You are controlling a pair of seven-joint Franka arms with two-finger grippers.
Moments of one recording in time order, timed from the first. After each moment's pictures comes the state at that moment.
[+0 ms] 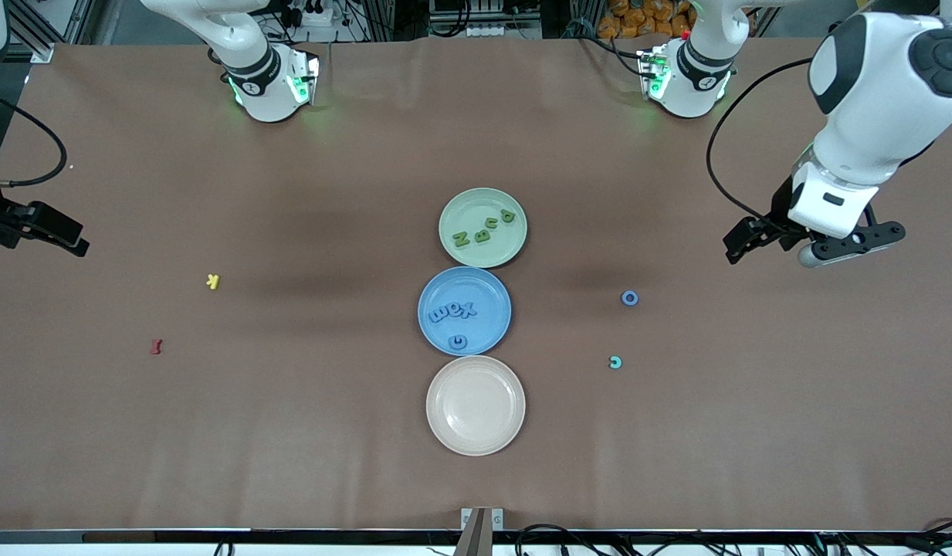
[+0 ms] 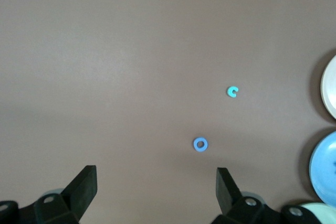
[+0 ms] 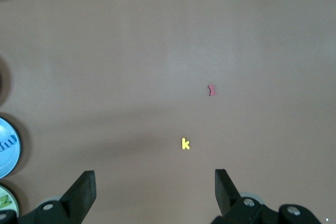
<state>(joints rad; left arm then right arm) -0.02 -0.07 -0.16 -2.00 -0.01 2.08 -0.42 0.04 0.11 -0.08 -1.45 -0.01 1.62 0.10</state>
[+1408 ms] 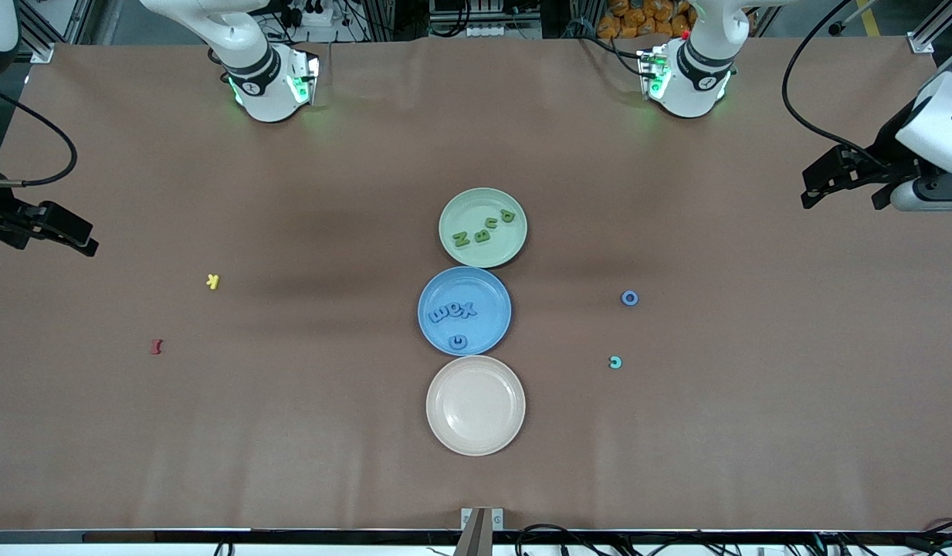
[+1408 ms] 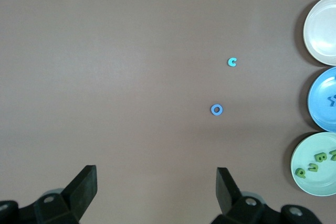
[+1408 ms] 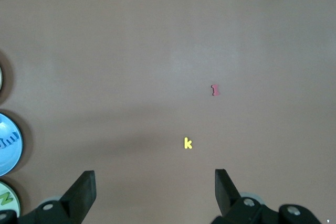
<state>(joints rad) 0.02 -0.05 -0.12 -1.63 -0.01 1.64 -0.08 0.06 0.11 -0.08 -1.45 -0.01 1.62 0.10</state>
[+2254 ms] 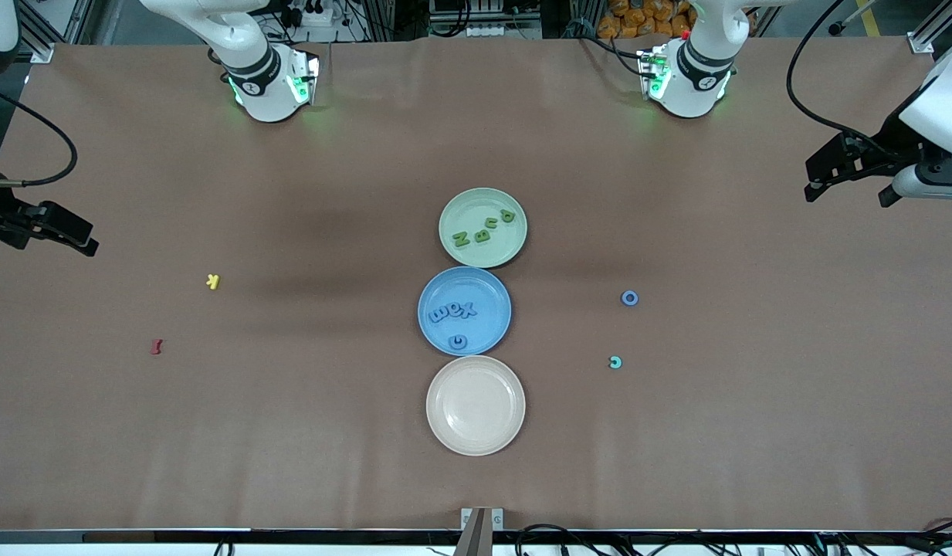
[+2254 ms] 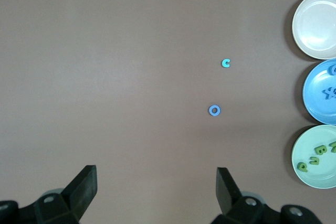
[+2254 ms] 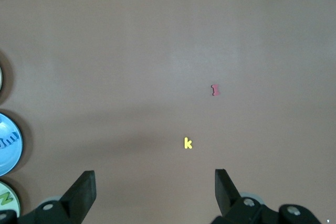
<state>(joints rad) 0.02 -0.05 -0.13 -1.60 -0.01 1.63 -0.02 0.06 0.11 -0.08 -1.45 -0.01 1.62 0.10</state>
